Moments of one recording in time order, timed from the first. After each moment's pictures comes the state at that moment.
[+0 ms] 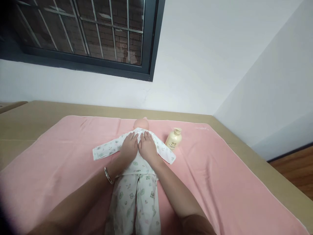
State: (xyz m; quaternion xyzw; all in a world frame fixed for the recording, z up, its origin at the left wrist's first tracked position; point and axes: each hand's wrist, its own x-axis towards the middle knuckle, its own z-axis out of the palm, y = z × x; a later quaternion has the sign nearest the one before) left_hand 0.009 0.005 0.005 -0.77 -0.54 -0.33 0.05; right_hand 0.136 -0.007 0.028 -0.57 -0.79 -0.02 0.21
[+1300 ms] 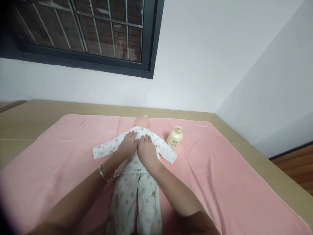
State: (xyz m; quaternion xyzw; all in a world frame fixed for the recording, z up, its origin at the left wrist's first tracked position) left_hand -0.003 0.012 0.018 -0.81 -0.51 -0.30 0.00; right_hand 0.123 -0.030 0.034 -0.61 -0.77 -0.06 0.17
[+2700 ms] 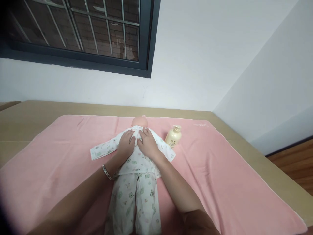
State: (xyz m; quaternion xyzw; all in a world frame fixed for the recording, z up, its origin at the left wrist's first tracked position) left_hand 0.001 0.023 -0.004 -0.74 -0.52 -0.42 -0.02; right_hand 0.150 -0.004 0.041 -0.54 -0.78 0.10 0.28
